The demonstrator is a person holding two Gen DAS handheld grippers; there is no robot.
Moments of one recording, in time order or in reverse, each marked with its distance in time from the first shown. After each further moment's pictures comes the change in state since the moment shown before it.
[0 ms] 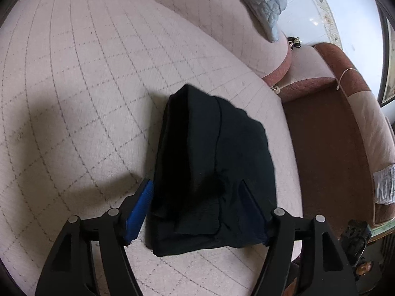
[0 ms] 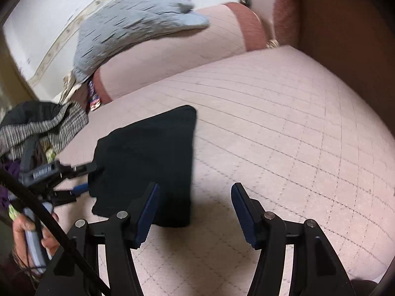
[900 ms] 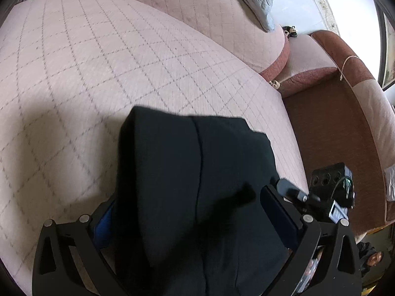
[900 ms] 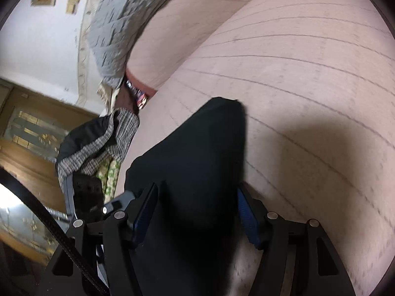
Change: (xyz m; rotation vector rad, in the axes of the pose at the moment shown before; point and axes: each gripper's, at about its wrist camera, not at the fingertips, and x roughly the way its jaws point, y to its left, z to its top) left arm 0.063 -0.026 0.036 0.081 -0.004 -0.004; right arm 0.162 -0.029 0.066 0.183 0.257 0.564
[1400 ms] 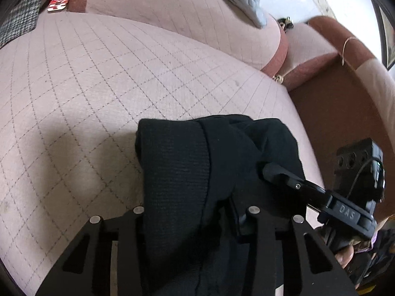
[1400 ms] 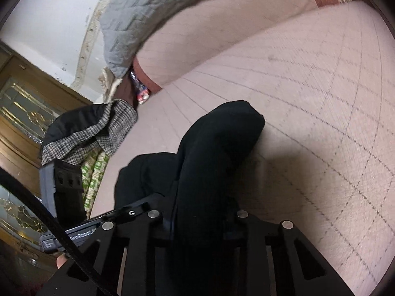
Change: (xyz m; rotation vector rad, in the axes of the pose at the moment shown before) left arm -0.023 -0.024 0.001 0.098 -0.021 0.108; right arm 0.013 0.068 -0.002 -0.148 -0.048 -0.121
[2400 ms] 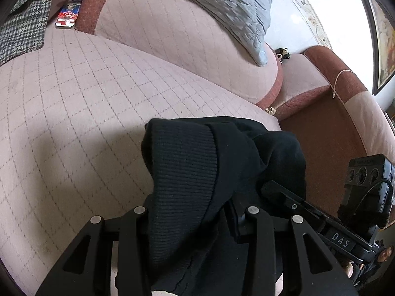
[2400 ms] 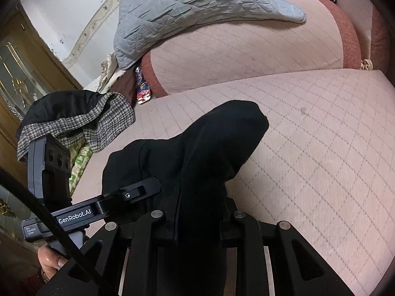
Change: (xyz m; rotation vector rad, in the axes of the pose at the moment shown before) left arm -0.039 0.036 0.056 -0.042 -0.078 -0.080; right arm 0.017 0.100 0.033 -0.181 -0.014 -0.212
